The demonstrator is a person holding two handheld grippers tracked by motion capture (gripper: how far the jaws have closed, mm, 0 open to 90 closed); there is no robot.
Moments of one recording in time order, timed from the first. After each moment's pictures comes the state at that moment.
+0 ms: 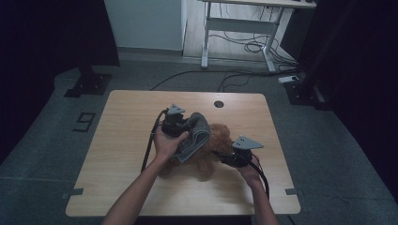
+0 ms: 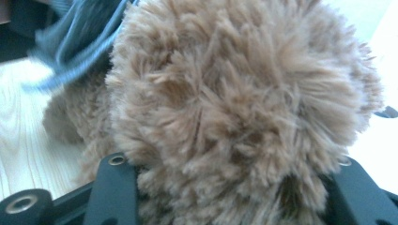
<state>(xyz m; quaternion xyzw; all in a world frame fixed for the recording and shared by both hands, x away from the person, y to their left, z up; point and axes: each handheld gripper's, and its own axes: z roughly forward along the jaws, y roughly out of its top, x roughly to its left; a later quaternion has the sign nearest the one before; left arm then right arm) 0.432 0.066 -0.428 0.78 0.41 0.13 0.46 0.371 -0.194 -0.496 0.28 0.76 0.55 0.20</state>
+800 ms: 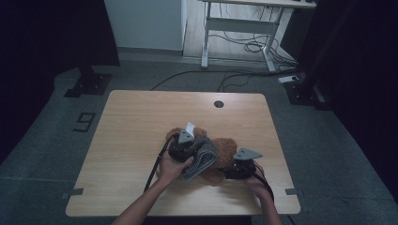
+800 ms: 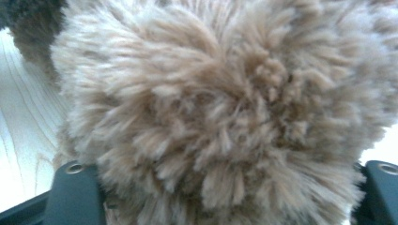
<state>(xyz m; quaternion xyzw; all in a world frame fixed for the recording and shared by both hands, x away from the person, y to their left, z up) 0.373 0.052 -0.471 0.81 0.36 0.15 0.45 0.350 -0.211 -0.534 0.31 0.81 0.46 0.18</state>
